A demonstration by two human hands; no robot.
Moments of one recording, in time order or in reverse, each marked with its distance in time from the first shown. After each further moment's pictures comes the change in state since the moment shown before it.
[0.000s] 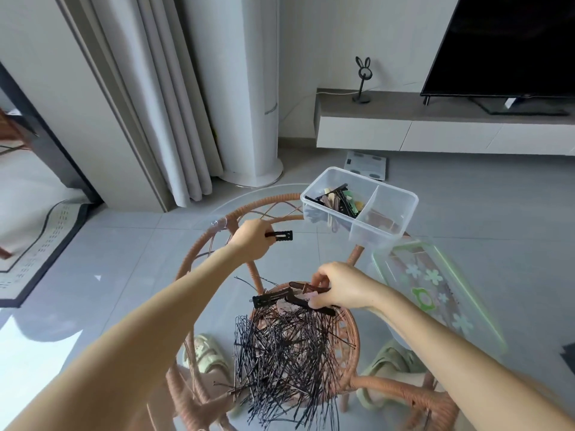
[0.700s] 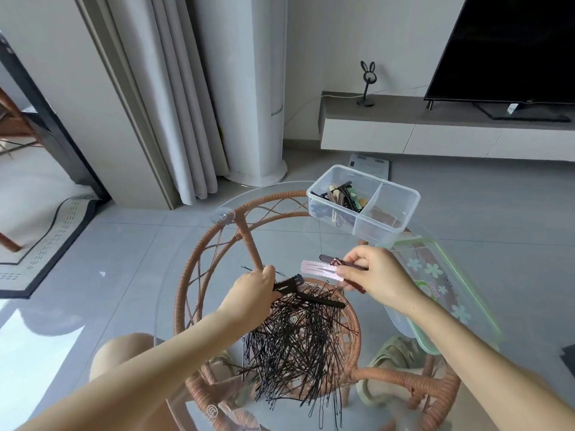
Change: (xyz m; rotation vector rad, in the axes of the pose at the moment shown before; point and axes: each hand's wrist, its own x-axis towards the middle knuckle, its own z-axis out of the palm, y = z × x) left_hand -0.115 0.001 0.034 0.133 -0.061 0.043; right_hand -0.044 0.010 -0.004 0.384 0.389 -0.025
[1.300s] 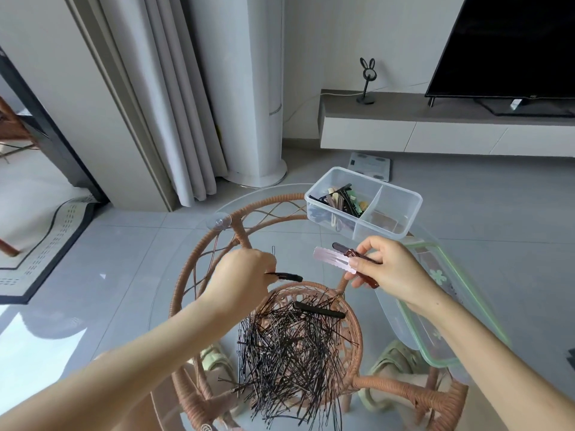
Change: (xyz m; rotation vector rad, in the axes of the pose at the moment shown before) left_hand 0.006 0.008 -0.051 0.060 0.198 0.068; right_hand 0.008 -0.009 -0.024 0.250 -0.009 0.087
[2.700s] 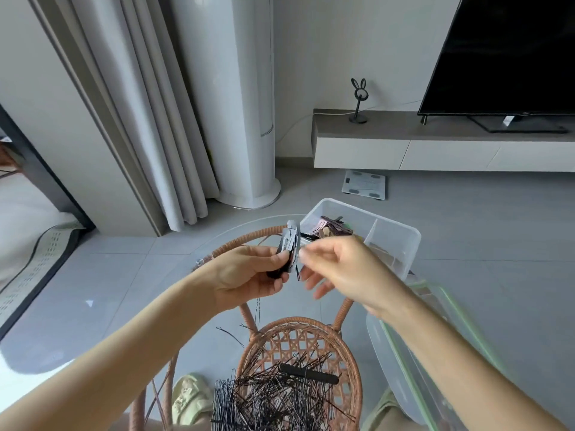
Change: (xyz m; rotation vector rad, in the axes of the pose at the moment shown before) left_hand 0.087 0.010 -0.033 -1.623 -0.500 -0.388; right_hand 0.045 -0.065 0.006 0.083 -0.170 -0.145
